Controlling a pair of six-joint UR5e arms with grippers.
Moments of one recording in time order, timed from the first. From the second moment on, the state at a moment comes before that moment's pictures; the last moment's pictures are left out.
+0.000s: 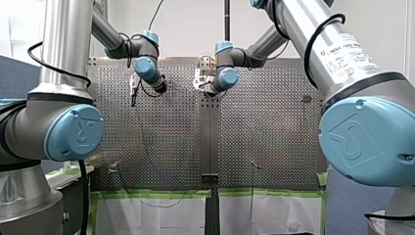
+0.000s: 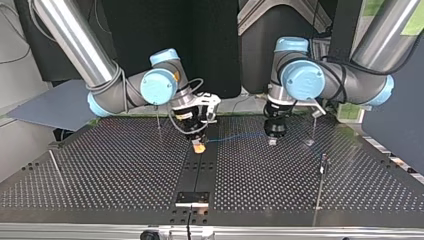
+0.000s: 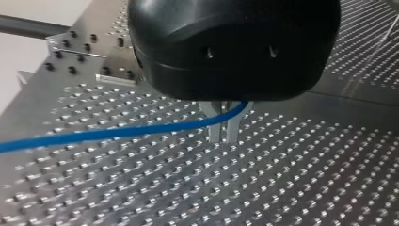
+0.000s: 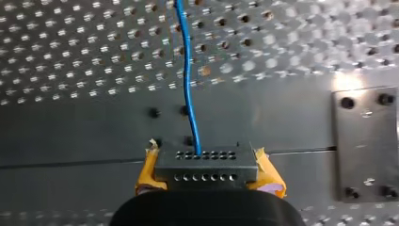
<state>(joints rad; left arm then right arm) -0.20 -1.68 -1.74 -3.01 -1.71 -1.62 2.29 -0.98 1.18 -0.10 1.58 1.71</state>
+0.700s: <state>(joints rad) -0.26 -1.79 -1.82 -2.90 -1.74 -1.65 2.29 -0.98 1.37 -0.24 1.63 1.77</state>
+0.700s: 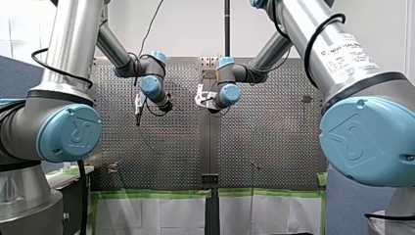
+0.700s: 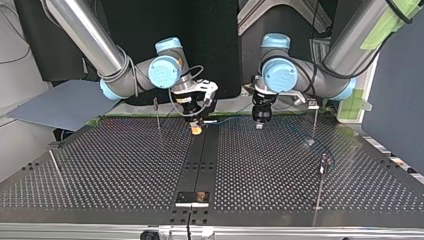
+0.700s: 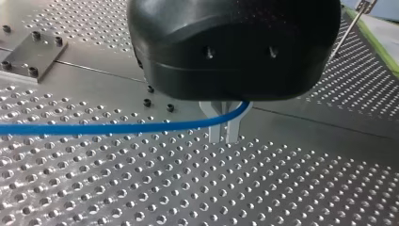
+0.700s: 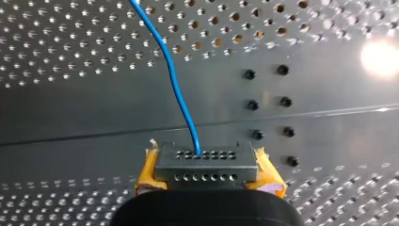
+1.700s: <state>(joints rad) -0.39 -1.96 -1.91 -2.70 -1.79 -1.69 2.24 -0.96 1.62 -0.49 1.70 1.73</state>
